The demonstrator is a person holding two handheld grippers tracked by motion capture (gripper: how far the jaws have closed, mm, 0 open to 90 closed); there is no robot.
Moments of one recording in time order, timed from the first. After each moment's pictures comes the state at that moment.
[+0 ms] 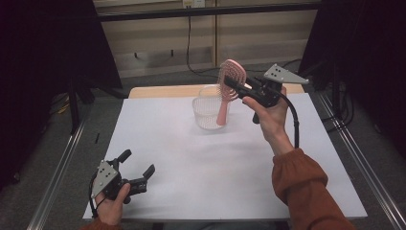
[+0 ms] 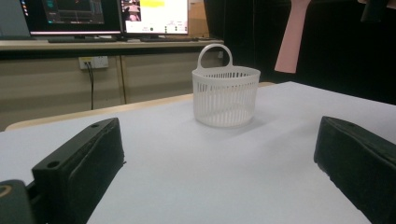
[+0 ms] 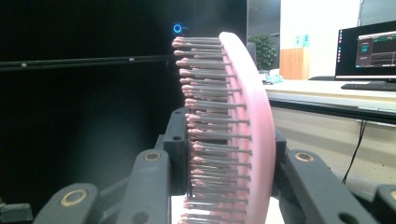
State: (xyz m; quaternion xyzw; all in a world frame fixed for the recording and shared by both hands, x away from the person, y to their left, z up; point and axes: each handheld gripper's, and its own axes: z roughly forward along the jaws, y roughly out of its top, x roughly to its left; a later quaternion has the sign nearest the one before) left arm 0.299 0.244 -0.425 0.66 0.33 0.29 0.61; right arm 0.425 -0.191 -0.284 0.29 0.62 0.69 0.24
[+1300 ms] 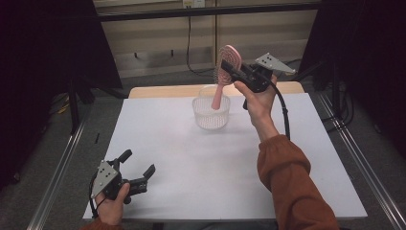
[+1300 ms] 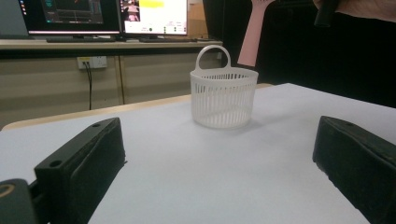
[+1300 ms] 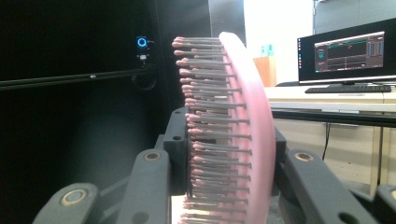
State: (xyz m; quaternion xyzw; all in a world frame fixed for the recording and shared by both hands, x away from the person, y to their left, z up) left arm 0.299 0.243 -0.426 0.66 0.33 0.28 0.61; right arm 0.476 -0.179 -0.291 0.34 0.58 0.69 0.28
